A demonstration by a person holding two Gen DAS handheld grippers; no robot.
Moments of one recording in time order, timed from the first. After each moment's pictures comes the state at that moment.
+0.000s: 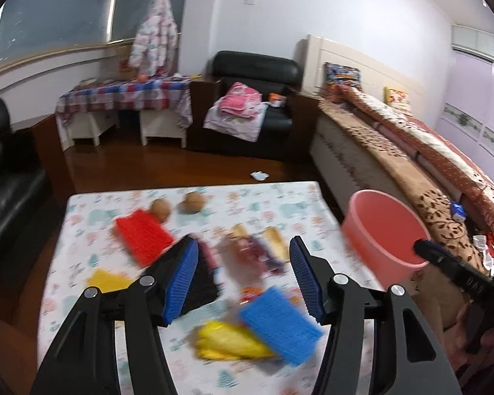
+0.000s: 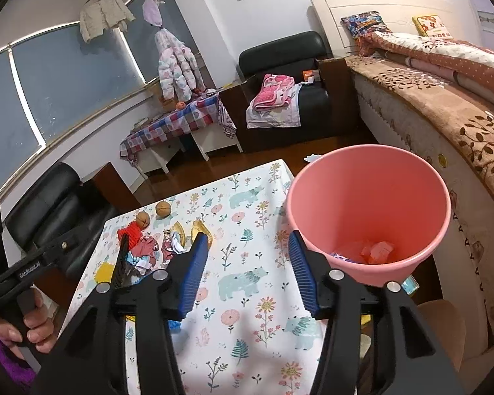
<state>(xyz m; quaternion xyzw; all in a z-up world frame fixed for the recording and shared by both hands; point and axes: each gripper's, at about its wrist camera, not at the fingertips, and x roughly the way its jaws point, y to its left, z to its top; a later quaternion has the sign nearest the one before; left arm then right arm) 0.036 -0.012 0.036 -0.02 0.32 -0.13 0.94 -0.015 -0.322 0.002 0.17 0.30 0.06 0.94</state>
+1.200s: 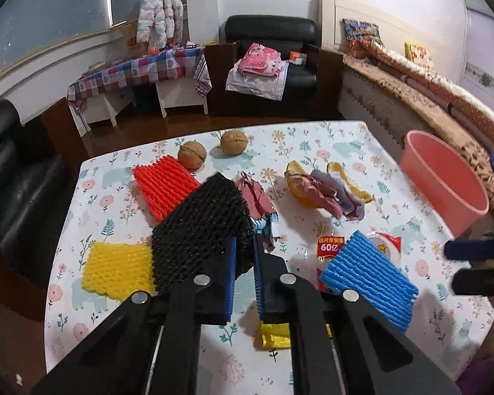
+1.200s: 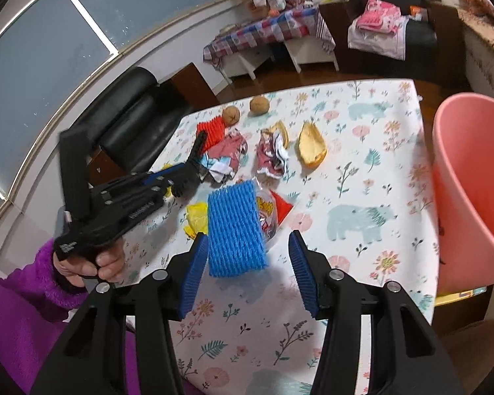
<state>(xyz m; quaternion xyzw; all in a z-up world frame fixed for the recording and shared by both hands) 0.066 0.002 -0.037 0.04 0.39 -0.09 0.92 0.017 -0.243 -0.038 0.12 0.45 0.29 0.84</state>
